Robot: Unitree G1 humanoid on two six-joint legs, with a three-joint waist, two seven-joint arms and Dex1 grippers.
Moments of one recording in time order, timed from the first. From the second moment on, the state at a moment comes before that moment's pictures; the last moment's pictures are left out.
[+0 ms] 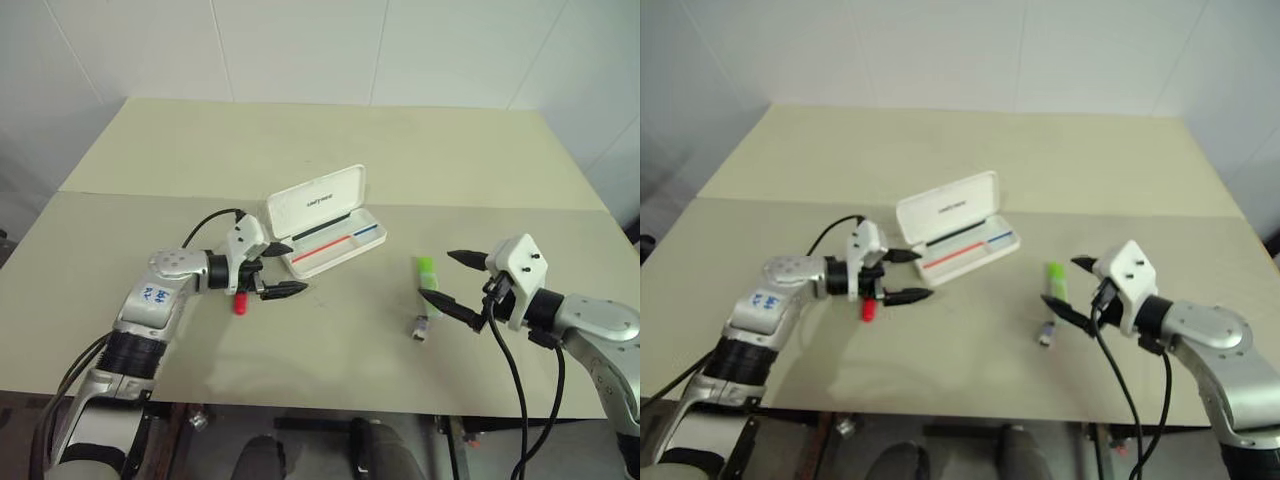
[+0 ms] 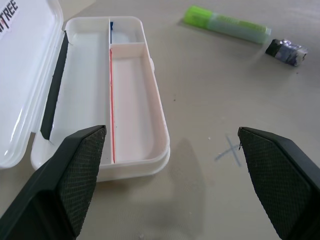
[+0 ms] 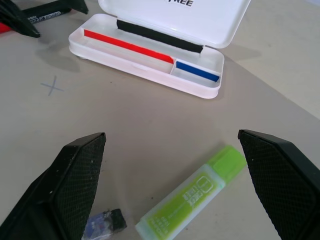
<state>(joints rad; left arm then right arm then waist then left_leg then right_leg) -0.62 0.56 -0.14 0.18 -0.26 0.39 -0.99 -0.08 -0.77 -0.21 -0.47 0.45 0.54 0.75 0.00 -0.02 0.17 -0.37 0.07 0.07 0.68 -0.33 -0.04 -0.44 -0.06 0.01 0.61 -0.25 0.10</state>
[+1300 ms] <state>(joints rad) -0.86 0.40 -0.32 0.51 -0.02 0.30 -1.05 0.06 -0.74 -0.29 -0.57 0.46 0.53 0.66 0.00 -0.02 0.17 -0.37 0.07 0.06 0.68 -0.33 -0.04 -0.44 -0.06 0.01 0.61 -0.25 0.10</state>
